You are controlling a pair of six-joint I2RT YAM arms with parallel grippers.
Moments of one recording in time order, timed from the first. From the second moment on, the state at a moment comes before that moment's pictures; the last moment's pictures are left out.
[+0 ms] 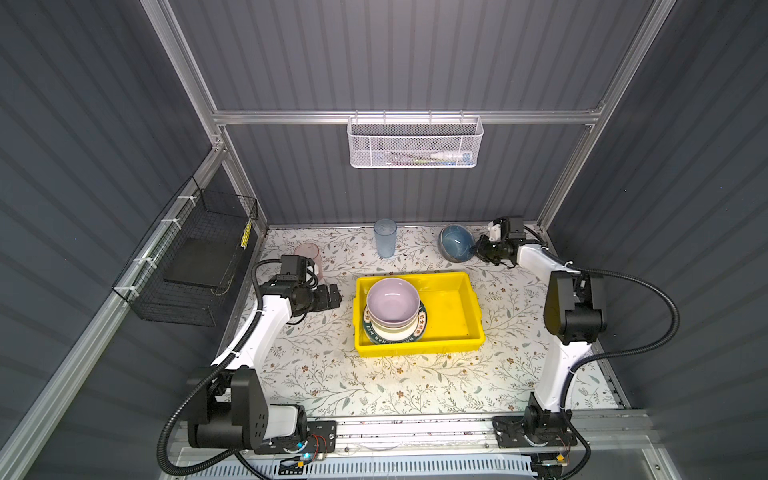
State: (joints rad) left arm -0.08 1.35 1.00 -0.71 0.22 -0.20; right arm 0.03 2.00 1.52 -0.33 -0.40 0.50
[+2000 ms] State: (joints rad) left arm -0.08 1.17 0.96 -0.63 0.27 -0.11; right arm 0.68 1.97 1.89 -1.05 -0.13 0.16
